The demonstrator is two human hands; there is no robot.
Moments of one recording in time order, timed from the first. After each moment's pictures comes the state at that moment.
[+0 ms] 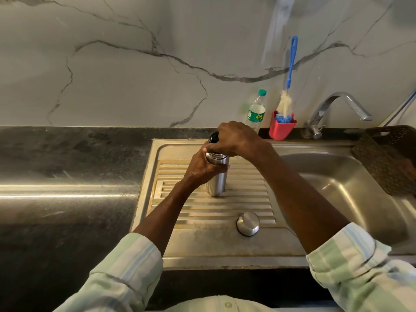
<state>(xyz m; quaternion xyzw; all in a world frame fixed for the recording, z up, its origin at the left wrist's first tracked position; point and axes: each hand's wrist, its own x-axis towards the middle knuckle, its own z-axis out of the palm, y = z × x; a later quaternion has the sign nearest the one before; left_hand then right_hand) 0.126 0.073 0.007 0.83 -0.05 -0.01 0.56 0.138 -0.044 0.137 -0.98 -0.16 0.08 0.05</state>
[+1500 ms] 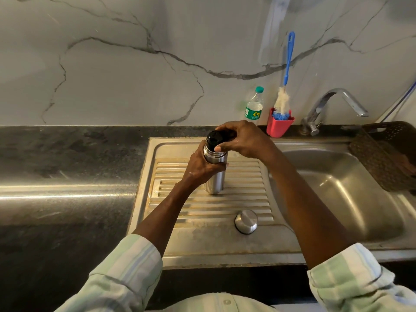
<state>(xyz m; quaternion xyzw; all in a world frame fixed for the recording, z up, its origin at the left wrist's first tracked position) 0.125 0.070 0.000 0.80 -0.06 0.02 0.59 0.132 -0.086 0.117 -0.91 -0.18 0.07 0.36</state>
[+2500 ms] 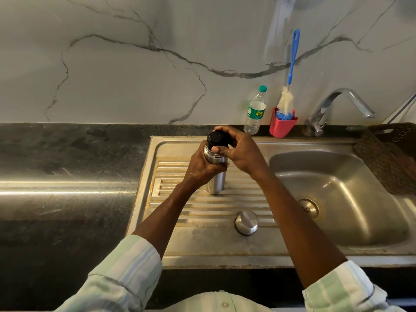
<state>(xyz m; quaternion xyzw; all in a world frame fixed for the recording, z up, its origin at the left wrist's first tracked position) 0.122 0.067 -0.002 0.79 -0.06 0.03 0.61 0.124 -0.076 0.073 -0.82 -0.14 0.02 0.55</state>
